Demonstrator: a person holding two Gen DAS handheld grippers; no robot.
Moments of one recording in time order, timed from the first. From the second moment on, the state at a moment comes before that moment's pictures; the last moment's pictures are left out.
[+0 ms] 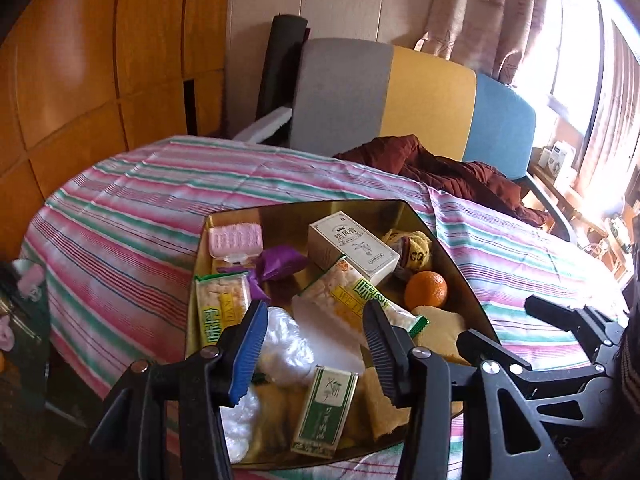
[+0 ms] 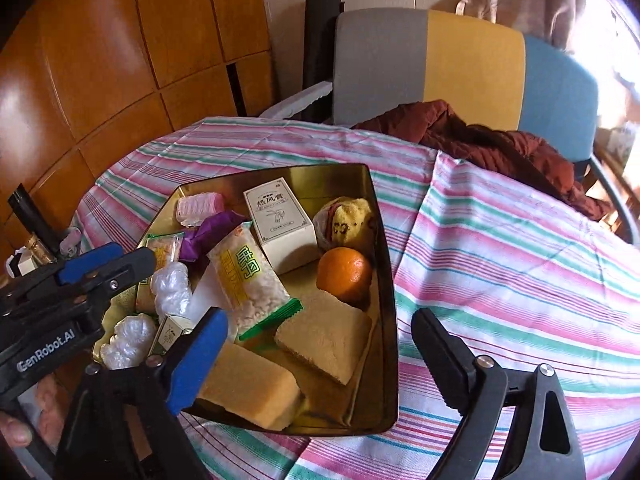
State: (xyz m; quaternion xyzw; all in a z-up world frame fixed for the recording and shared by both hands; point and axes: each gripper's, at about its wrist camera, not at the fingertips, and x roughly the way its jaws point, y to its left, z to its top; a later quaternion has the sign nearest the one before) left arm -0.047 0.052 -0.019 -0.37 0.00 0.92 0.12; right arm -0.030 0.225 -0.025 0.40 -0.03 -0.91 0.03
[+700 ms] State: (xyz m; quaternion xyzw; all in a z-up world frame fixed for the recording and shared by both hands) left arm -0.010 0.046 -0.014 -0.35 0.02 0.94 0.05; right arm 0.016 0.219 -0.017 0.37 -0.02 -0.93 -0.03
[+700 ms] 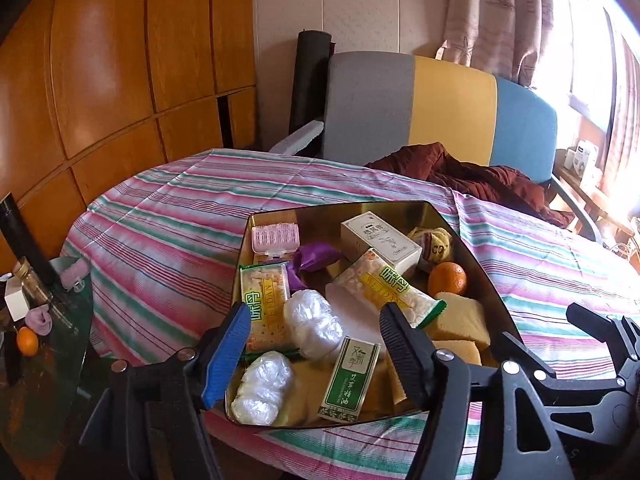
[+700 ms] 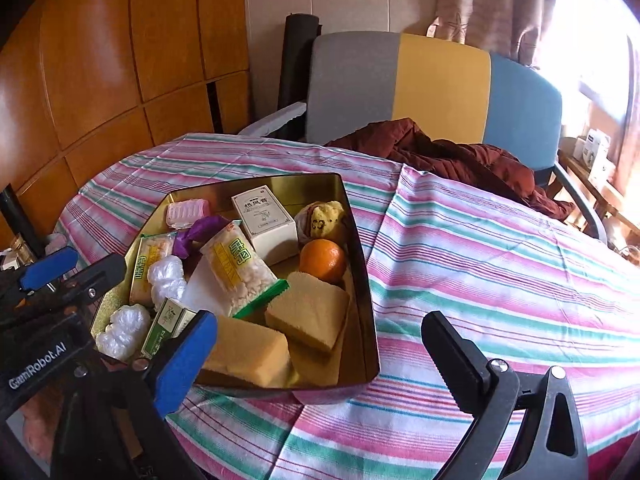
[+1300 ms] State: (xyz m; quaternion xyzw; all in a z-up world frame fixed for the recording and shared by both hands) left arm -0.007 0.046 -0.013 -0.33 0.03 0.94 0.05; right arm 0.020 0.219 -0.020 0.37 -0.02 -0.93 -0.04
